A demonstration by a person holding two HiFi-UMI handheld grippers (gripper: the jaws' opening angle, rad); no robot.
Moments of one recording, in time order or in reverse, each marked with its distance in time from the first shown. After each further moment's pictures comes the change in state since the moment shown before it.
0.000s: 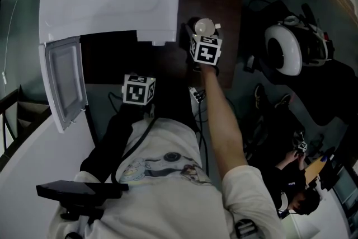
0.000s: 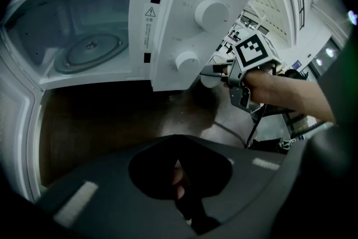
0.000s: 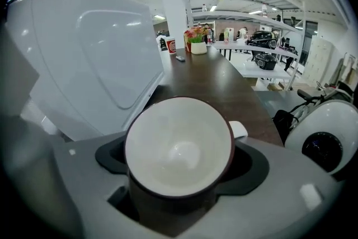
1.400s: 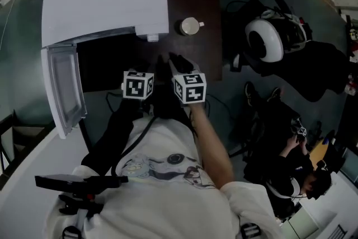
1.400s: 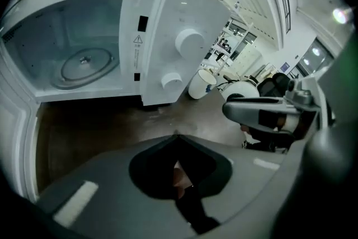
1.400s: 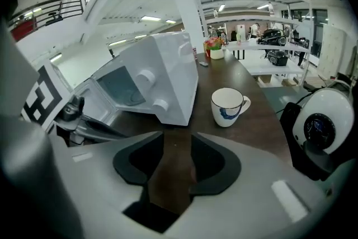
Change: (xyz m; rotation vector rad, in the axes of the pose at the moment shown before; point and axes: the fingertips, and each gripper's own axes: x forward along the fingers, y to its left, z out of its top) left arm -0.012 -0.015 0.024 0.052 -0.096 -0.075; right arm -0.132 0.100 -0.055 -0.008 -0.020 0.175
